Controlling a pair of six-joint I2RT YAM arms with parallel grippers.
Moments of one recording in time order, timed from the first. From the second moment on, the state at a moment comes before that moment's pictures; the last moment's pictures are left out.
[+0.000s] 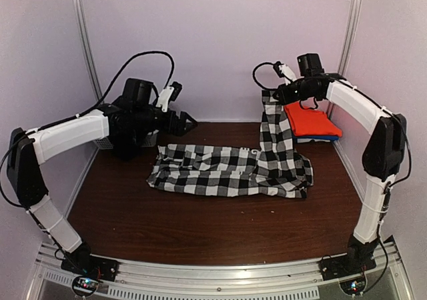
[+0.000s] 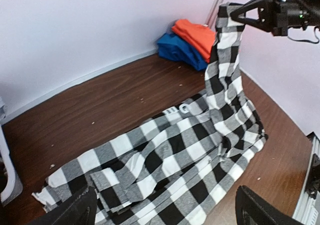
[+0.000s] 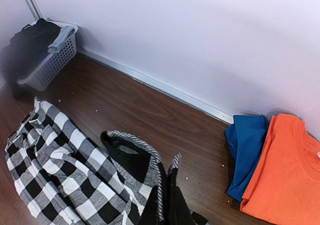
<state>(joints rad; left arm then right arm) -0.56 1.62 1.37 -0.24 0.30 -0.11 0.28 1.93 1.94 -0.60 -0.24 -0.13</state>
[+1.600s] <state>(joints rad) -0.46 1.52 1.23 -0.40 -0.06 -0.19 0.67 2.13 2.02 -0.69 0.14 0.21</state>
